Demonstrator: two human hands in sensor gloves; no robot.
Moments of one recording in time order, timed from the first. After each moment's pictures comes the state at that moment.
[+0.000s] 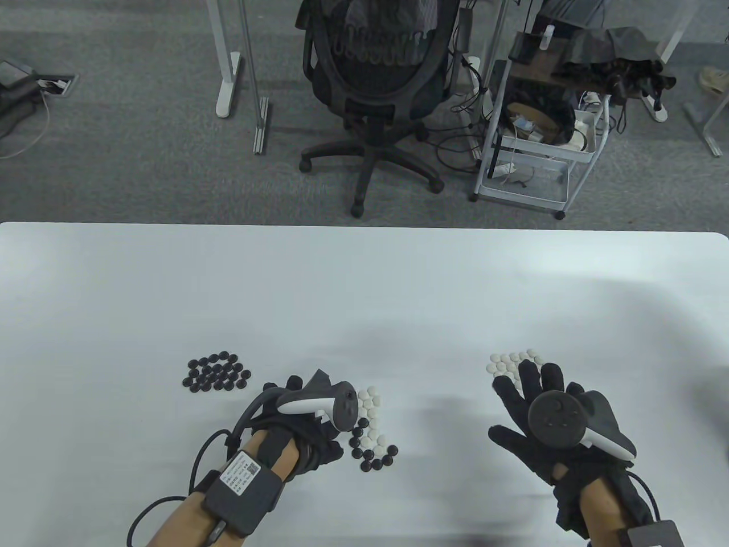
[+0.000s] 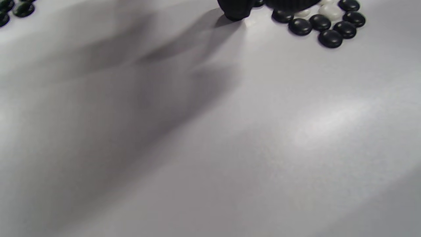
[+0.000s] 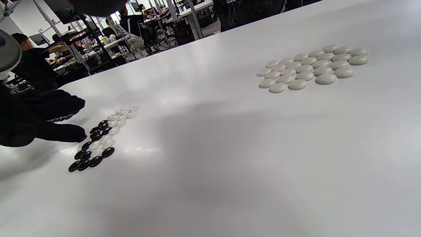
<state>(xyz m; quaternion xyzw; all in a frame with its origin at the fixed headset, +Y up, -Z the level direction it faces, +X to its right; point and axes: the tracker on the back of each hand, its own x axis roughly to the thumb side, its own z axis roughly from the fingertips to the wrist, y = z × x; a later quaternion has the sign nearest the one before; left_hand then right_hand) -0.107 -0.741 -0.282 -0.44 -0.18 -0.07 0.87 0.253 -0.690 -0.259 0.19 0.18 0.96 0.14</state>
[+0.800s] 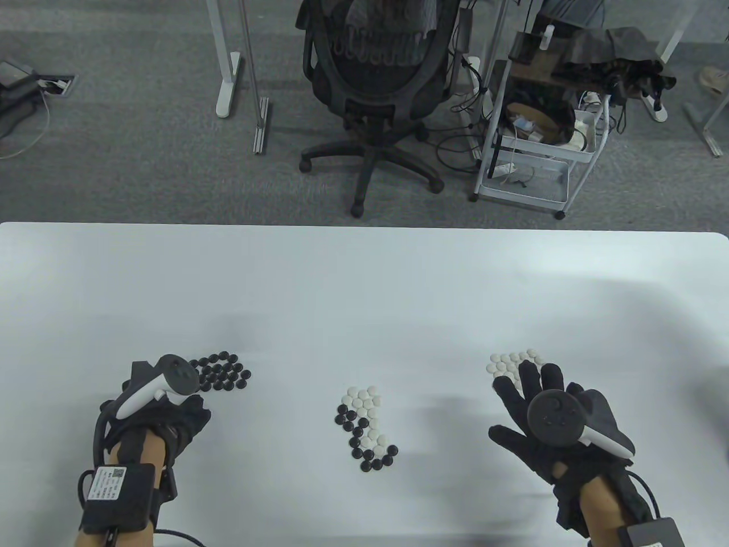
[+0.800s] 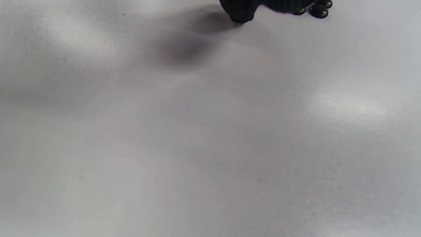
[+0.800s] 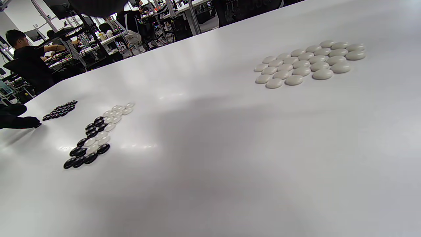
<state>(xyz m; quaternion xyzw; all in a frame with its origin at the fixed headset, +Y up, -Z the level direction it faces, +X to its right) -0.318 -0.747 -0.295 -0.40 0.11 0.10 0.90 0.253 -0.693 -0.262 0.19 0.19 0.95 0.13</state>
